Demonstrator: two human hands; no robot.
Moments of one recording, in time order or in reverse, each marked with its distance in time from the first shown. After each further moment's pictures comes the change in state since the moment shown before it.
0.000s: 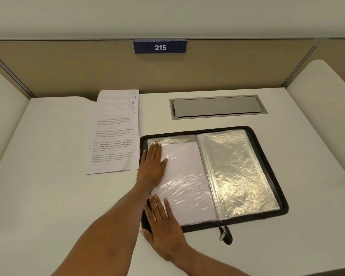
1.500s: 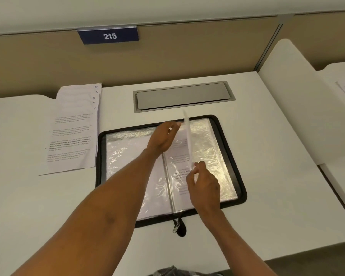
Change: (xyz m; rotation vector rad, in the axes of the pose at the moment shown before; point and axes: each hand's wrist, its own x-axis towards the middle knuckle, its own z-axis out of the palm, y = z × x) left_hand 0.094 0.205 -0.009 -0.649 0.035 0.092; right_hand -0.063 0.214 -0.142 0.458 0.495 0.654
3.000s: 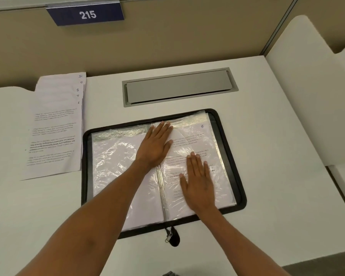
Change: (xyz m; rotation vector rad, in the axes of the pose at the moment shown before) left_hand -0.004 -0.064 0.025 0.688 -0.190 0.190; right_hand 0.029 0.083 0.064 -0.433 -0.318 -0.159
